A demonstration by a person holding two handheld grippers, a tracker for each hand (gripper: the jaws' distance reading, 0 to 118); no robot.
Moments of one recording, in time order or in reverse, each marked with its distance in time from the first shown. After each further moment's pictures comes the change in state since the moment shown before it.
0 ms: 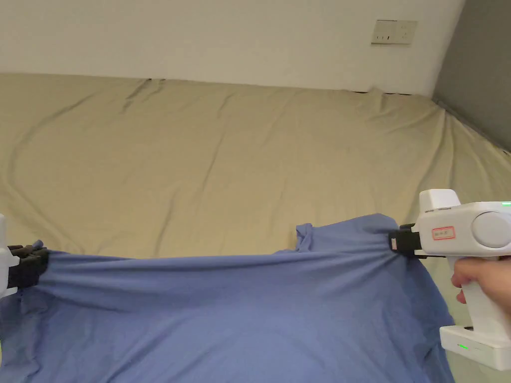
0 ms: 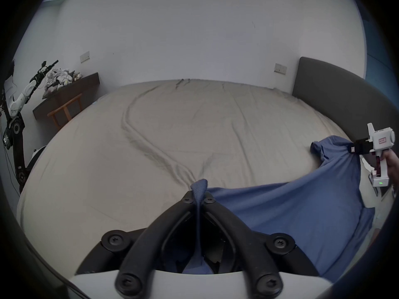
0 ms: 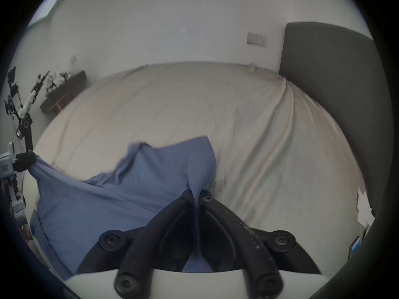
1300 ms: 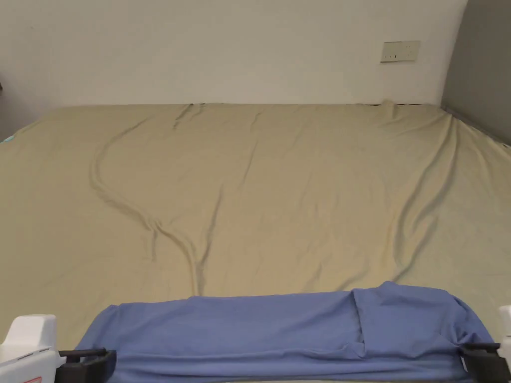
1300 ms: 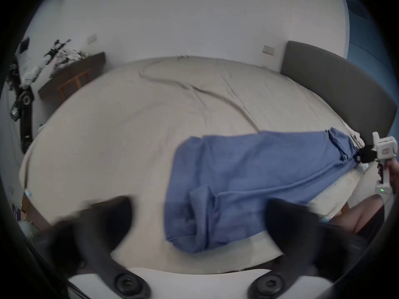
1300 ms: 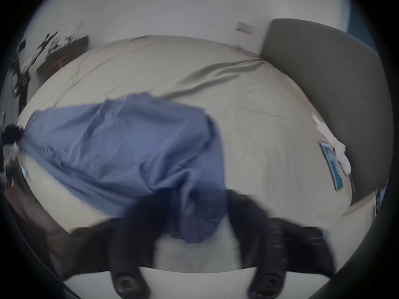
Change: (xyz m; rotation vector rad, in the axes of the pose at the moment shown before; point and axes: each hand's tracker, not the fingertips) left arm -0.018 -0.196 0.163 -0.096 0.023 0.014; right arm -0.038 -0.262 0.167 -0.111 -0.222 0.000
